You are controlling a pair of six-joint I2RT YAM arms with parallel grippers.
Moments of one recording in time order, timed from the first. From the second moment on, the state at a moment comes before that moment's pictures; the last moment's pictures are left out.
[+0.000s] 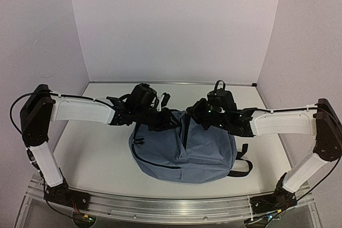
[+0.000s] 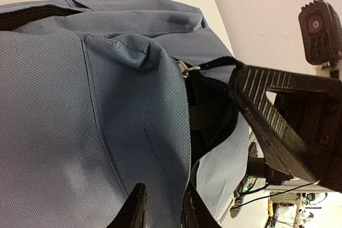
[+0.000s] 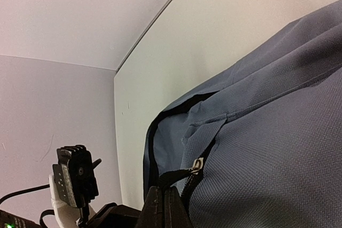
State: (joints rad) left arm -0.90 1.78 1.19 -0.01 0.34 -0.82; right arm 0.86 1.57 0.96 0.16 0.20 1.29
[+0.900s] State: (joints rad) left arm -0.78 2.00 1.53 -0.15 0.50 -0.81; right arm 0.83 1.51 0.88 0.15 0.03 1.19
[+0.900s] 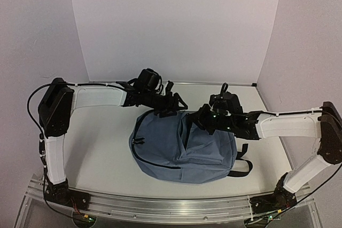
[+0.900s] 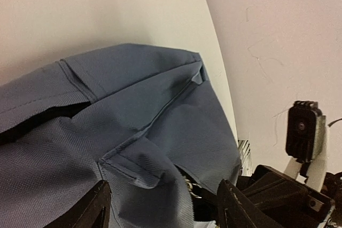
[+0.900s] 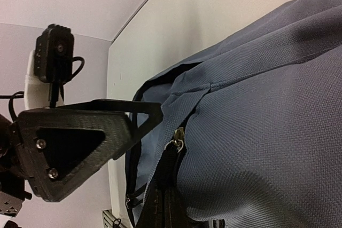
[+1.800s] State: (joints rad) left arm -0.80 2.10 1.63 -0.19 0.52 -0.86; right arm 0.82 1.51 0.83 0.16 -0.06 1.21
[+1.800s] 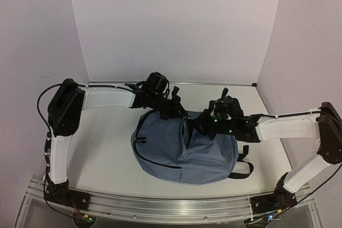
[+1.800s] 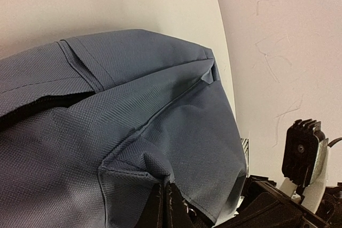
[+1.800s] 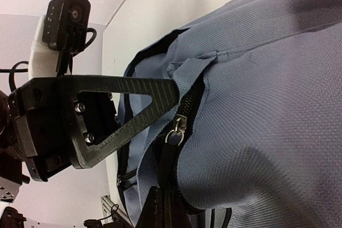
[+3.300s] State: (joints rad) left arm -0.75 2.12 1.52 0.04 0.49 -0.94; right arm 0.98 1.38 0.76 0.04 -0.11 1.27
